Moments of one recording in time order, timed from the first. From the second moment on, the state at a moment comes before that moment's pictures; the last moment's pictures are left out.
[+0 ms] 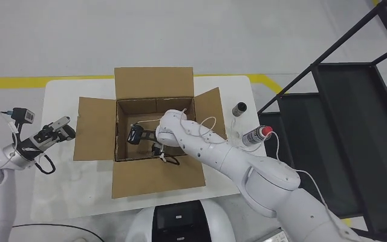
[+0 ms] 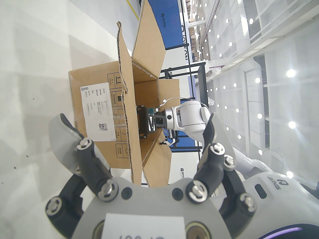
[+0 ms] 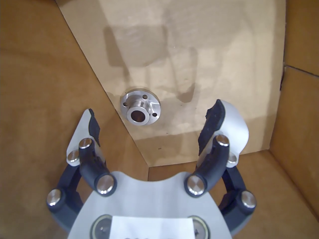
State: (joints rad) left arm 1.27 -0.94 -1.76 -1.24 -0.36 -0.40 -1.20; right arm -0.53 -1.68 0.39 -0.80 -0.97 -0.39 0.96
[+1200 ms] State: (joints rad) left arm 1.27 -0.94 -1.76 -1.24 -0.36 -0.40 -1.20; right arm -0.45 -1.83 0.36 -0.51 -1.00 -0.44 0.99
